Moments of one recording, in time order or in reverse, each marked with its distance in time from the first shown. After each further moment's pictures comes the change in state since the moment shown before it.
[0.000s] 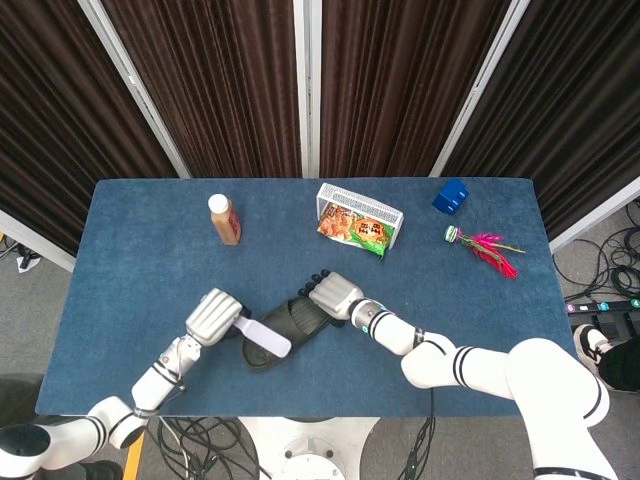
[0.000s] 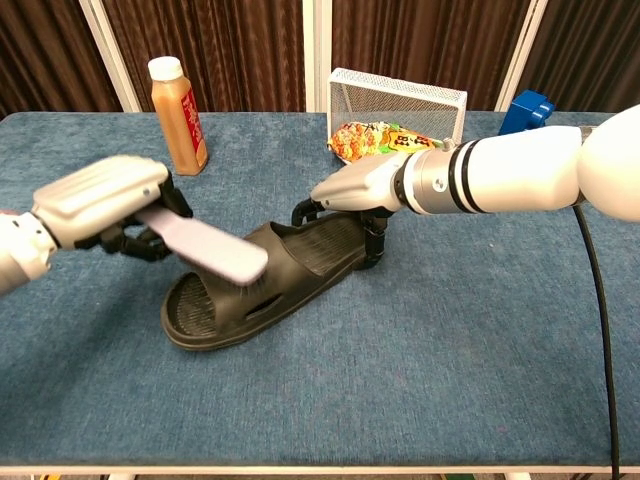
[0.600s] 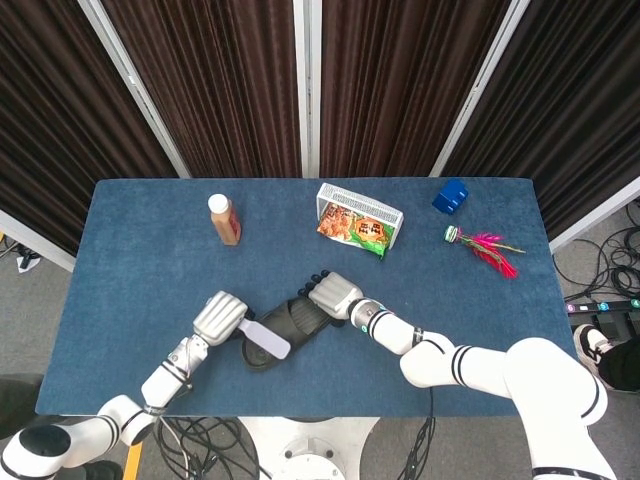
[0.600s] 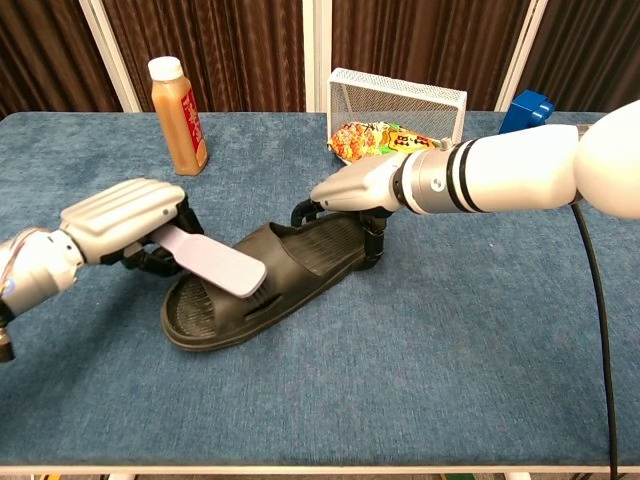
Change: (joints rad) left arm -0.004 -0.082 0.029 0.123 -0.002 -0.048 -0.030; right arm 0.011 -0.005 -0.009 0.009 0.015 -0.011 0.002
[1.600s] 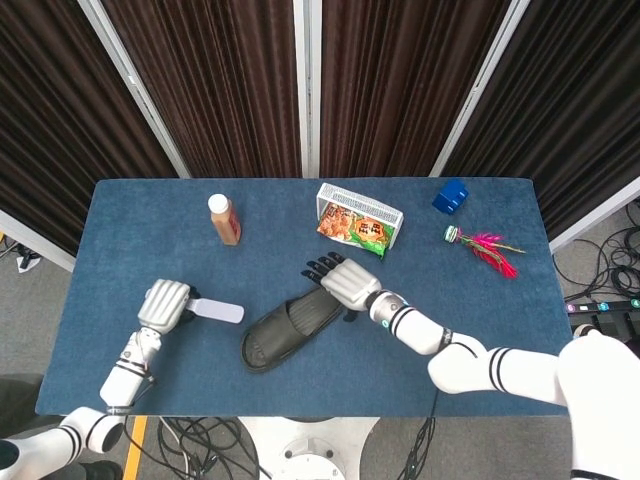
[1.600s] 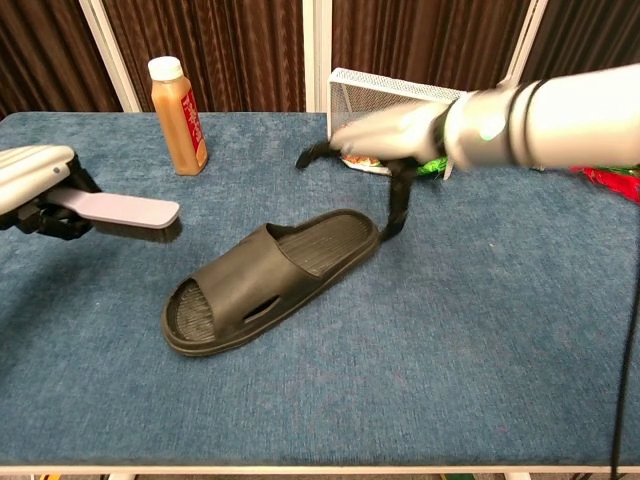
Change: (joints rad) left arm 0.100 0.173 -0.082 -0.148 -0.195 -0.041 0.104; right arm -0.077 0.231 0.032 -0.267 -0.044 0.155 0.050
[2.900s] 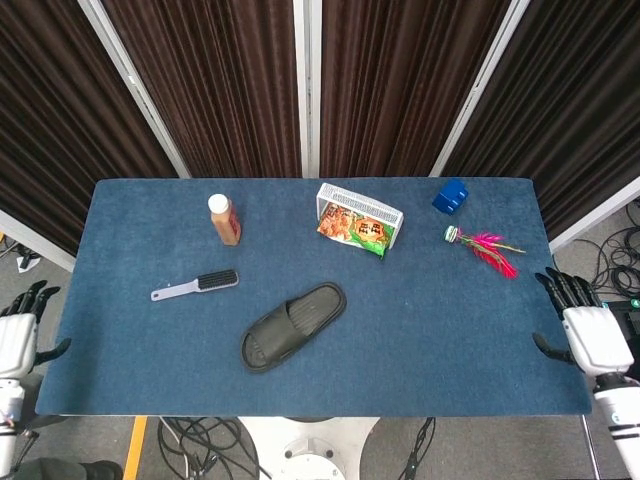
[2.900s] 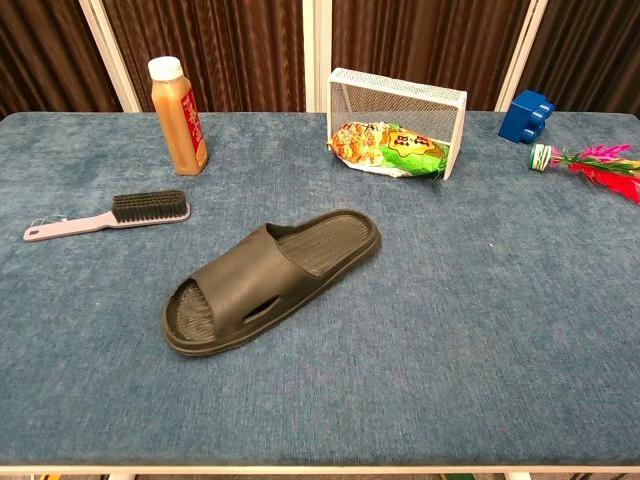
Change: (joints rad) left arm 0.367 0.469 0.025 -0.422 -0.138 0.275 0.122; right arm -0.837 0.476 -0.173 -0.193 -0.343 0.786 0.366
